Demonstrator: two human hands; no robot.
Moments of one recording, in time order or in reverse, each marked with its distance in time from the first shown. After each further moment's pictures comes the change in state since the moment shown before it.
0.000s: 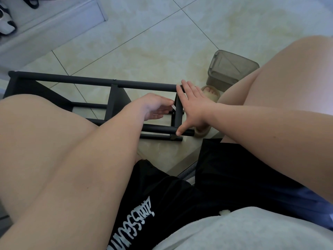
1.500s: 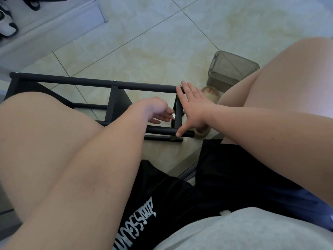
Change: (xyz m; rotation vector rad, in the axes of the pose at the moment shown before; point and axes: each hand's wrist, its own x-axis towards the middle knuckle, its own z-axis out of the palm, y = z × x) left_hand -0.001 0.007 0.010 0.271 -0.057 -0.132; right_hand -0.002 -0.001 -0.001 -0.001 -0.007 -0.001
